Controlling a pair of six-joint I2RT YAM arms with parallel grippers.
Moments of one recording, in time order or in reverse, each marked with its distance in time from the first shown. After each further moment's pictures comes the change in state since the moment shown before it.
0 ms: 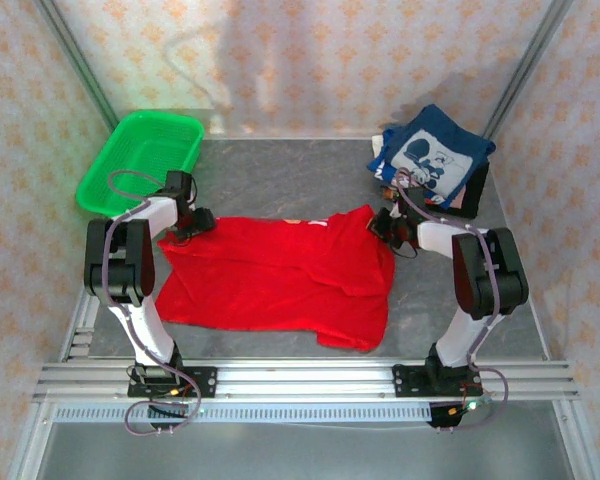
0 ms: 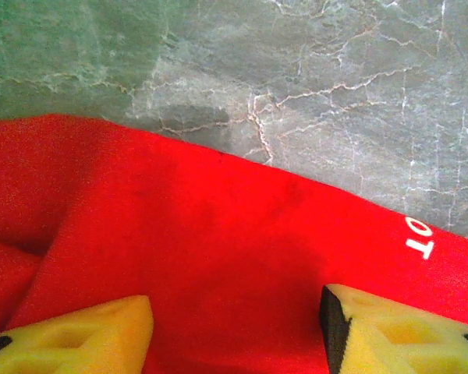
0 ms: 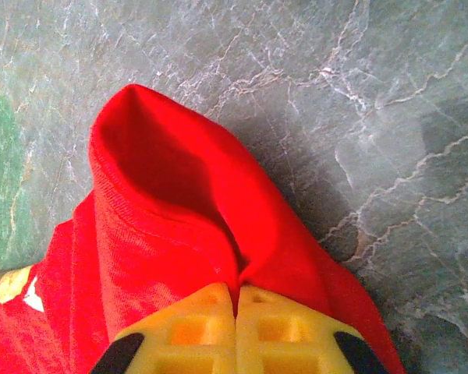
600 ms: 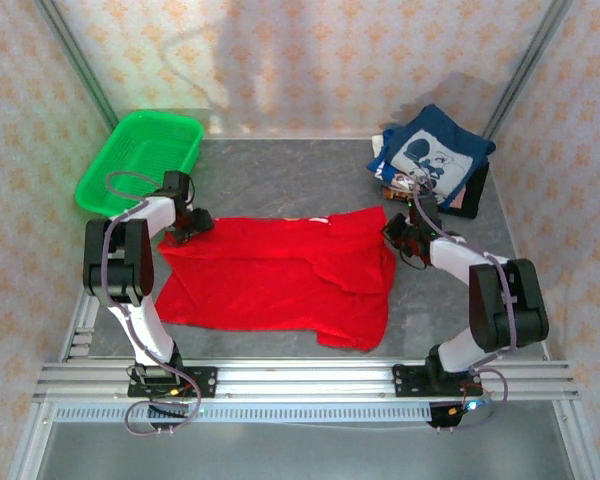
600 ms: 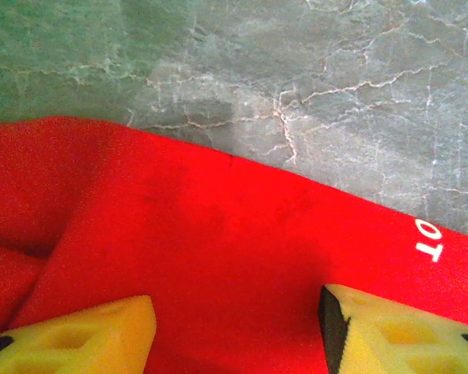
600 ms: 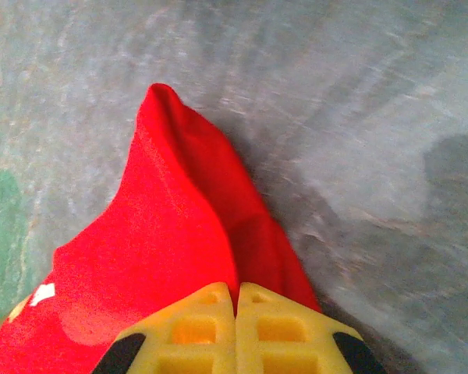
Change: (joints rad) left arm 0.019 0.000 0.004 -0.024 -0.005 -0.001; right arm -0.029 -0.233 -0.174 -0.003 0.153 0.122
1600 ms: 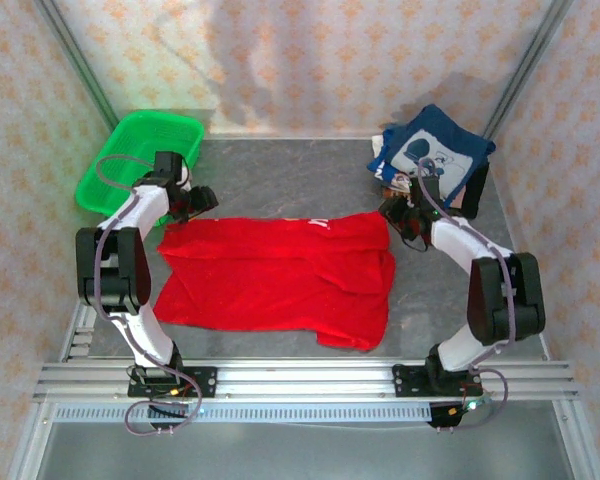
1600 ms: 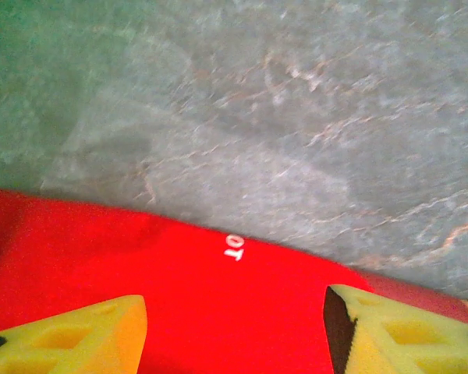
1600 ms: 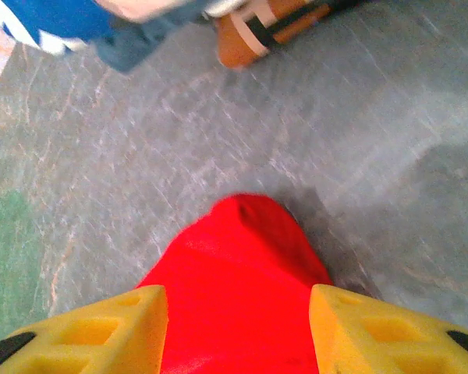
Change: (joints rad) left arm -0.002 -0.072 0.137 -0.058 0.159 -0.048; right arm -0.004 0.084 0.260 -0.185 0.024 -0.029
